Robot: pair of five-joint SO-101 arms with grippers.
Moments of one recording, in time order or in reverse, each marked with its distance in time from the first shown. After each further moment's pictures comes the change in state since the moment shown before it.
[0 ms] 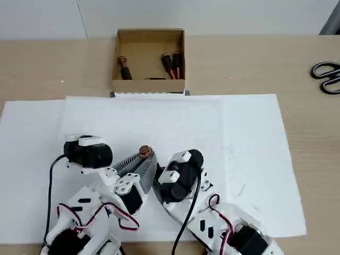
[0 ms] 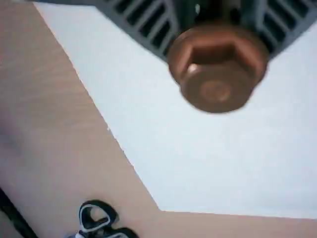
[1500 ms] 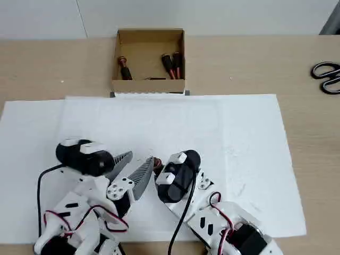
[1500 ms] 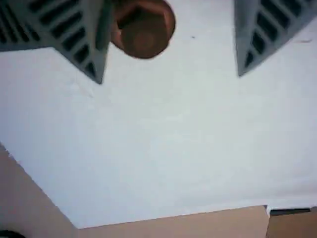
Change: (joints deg) left arm -6.9 -0.1 -6.7 9.7 -15.3; right arm 2.2 0.1 0.9 0.0 4.8
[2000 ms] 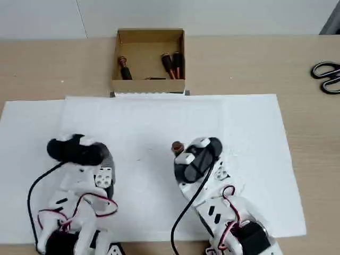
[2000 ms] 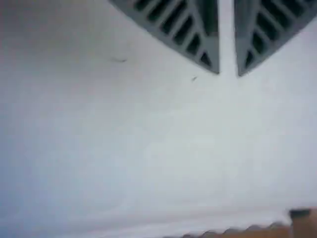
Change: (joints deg) left arm -20.4 -0.1 7.8 0.0 -15.8; right arm 14.1 0.0 0.0 0.0 0.0
